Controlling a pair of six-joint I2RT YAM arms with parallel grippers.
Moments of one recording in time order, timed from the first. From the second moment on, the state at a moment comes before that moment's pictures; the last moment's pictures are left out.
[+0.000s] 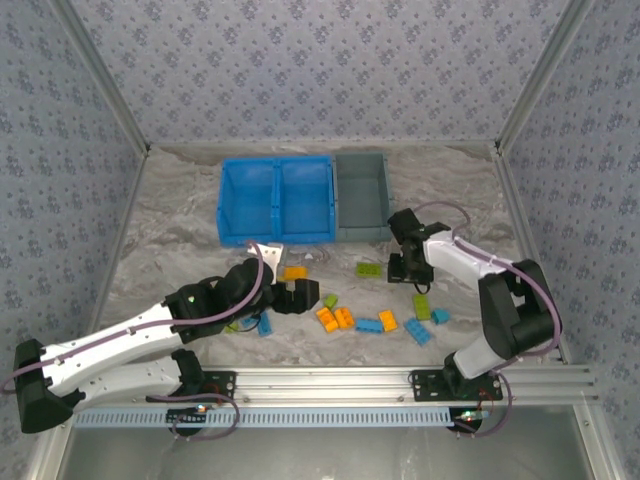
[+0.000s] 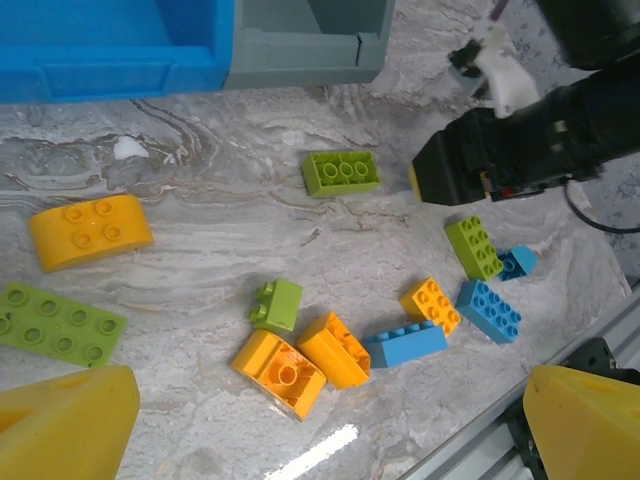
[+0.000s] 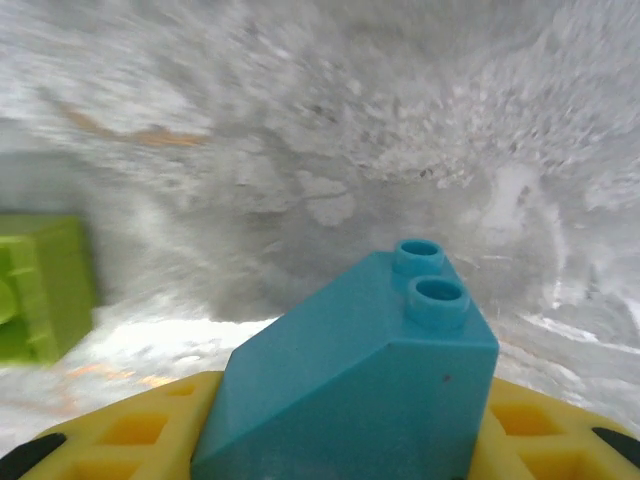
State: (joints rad) left arm -1.09 0.91 0.76 -0.48 -0.19 -0.80; right arm 0.42 1.51 0.92 -0.80 0.08 0.45
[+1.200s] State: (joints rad) left arm -1.08 1.02 1.03 -0.90 -0.50 -0.92; right arm 0.52 1.97 1.70 -0.92 0.23 0.48
